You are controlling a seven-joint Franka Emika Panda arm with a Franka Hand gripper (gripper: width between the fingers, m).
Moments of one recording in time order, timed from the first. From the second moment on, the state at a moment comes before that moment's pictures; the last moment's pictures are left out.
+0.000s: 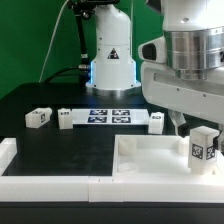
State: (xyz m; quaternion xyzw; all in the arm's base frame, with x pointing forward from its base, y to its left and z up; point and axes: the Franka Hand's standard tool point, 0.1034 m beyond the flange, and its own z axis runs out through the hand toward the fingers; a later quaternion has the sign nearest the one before) arm 0.645 0.110 0.078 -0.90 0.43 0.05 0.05
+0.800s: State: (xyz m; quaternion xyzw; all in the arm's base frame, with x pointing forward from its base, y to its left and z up) arm 0.644 0.117 0.079 -1.00 0.02 0.03 0.05
